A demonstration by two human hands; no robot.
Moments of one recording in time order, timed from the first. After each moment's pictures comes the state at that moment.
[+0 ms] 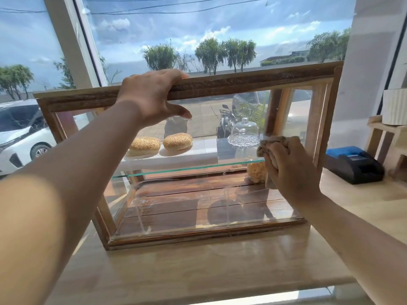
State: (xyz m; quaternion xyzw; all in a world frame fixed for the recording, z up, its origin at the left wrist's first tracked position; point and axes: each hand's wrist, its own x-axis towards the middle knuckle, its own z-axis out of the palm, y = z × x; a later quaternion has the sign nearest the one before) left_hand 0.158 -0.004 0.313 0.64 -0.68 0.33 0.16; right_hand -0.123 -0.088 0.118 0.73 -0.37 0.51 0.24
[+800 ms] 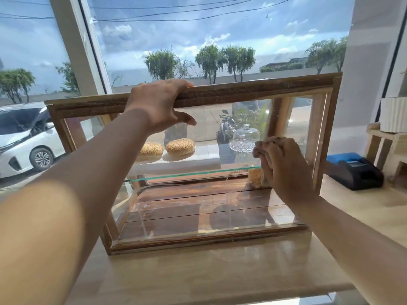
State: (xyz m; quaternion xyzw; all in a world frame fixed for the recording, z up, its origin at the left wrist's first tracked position) left_hand 0.157 -0.002 0.313 0.66 -0.66 0.32 0.16; right_hand -0.109 -0.088 0.133 0.73 -0.34 0.52 0.28
